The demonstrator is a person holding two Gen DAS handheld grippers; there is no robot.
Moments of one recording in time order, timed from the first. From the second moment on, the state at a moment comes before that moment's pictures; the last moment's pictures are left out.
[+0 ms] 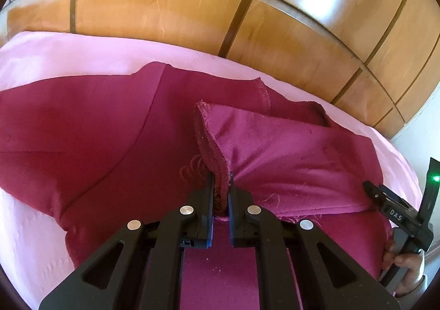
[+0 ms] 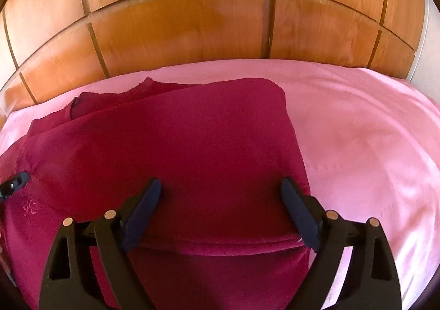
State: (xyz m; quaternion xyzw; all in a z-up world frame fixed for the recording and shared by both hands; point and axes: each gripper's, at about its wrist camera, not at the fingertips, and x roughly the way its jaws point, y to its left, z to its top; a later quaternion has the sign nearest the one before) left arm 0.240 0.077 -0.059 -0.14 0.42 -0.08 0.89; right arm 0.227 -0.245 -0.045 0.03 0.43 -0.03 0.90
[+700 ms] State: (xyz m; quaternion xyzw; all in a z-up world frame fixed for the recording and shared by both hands) left arm 0.159 0.180 -0.036 -0.24 0.38 0.00 0.89; right arm 0.231 -0.236 -0.050 0.01 0.42 -0.03 0.91
